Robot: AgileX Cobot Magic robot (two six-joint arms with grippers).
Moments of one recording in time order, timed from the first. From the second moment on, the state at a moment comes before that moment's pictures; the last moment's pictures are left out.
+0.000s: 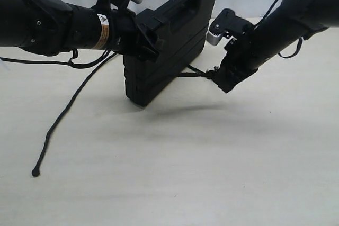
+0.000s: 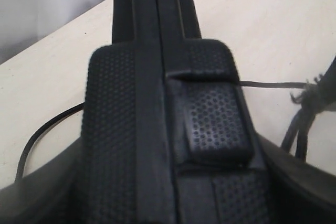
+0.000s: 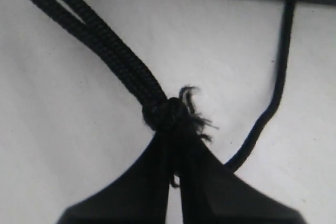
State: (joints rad) left arm -0.39 1.77 -1.08 1.74 -0.11 -1.62; right arm 0.20 1.89 -1.27 0.50 0.76 -1.09
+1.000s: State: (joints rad) left arm -0.39 1.77 -1.08 1.71 -0.10 -1.65; right arm -0.03 1.78 -1.27 0.83 0.59 -1.16
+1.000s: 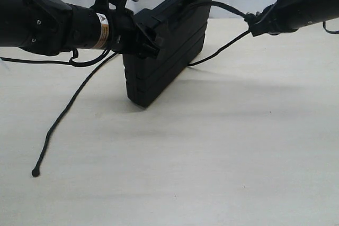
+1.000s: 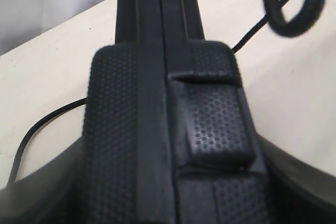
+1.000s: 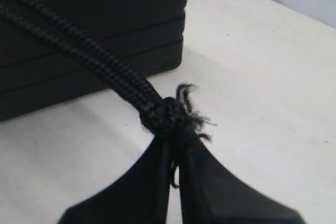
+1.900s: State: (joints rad) left arm -0.39 1.77 -1.08 1.68 -0.10 -1.65; right arm 0.04 1.77 -1.25 0.61 0.51 -1.24
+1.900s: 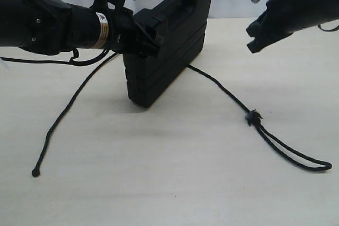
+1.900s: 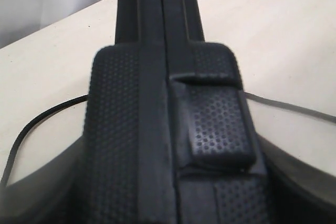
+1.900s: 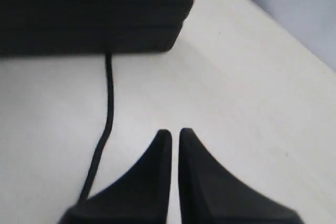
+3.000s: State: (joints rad) left arm -0.39 1.77 -1.08 1.74 -0.14 -1.63; right arm 0.28 1.87 -1.12 -0.28 0.78 -1.91
